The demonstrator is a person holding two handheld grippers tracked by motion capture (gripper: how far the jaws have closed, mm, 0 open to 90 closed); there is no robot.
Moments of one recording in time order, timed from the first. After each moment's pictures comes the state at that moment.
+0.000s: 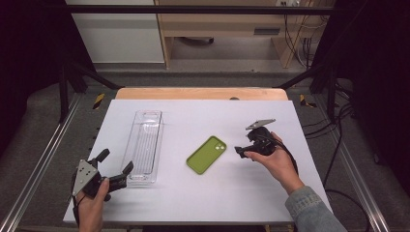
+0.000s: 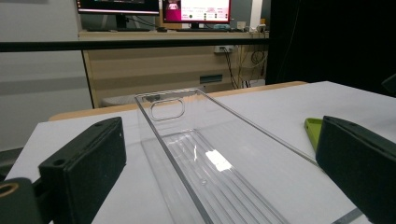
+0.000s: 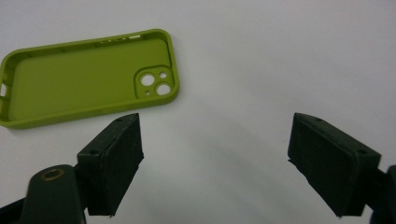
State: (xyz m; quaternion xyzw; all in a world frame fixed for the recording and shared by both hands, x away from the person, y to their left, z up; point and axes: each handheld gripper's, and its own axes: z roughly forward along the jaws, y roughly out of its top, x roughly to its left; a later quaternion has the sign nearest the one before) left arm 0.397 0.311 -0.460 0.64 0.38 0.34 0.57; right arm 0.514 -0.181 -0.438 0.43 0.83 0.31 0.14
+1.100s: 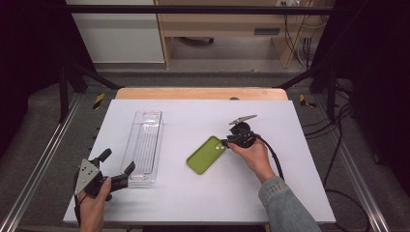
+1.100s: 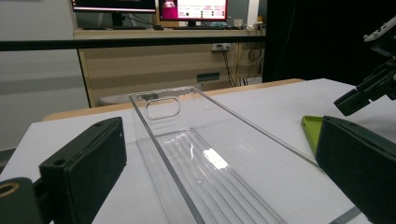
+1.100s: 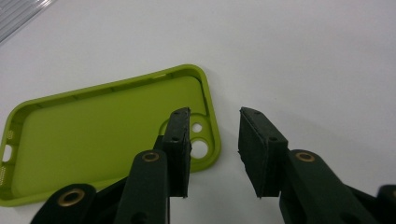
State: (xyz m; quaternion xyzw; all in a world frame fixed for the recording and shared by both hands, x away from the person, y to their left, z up) left arm 0.399 0.308 -0.461 0.65 0.38 0.34 0.57; right arm 0.553 -0.138 -0.471 0.44 0.82 0.35 0.08
